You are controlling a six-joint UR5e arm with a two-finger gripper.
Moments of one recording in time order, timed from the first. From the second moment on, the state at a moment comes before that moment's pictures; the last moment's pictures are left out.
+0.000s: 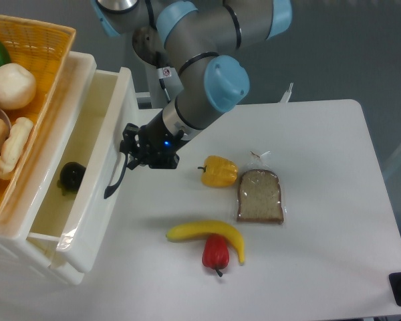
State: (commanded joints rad) arm 2.40 -1.76 -1.67 -1.52 0.97 0.80
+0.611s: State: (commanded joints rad) arm 2.35 -1.76 -1.67 -1.51 0.97 0.78
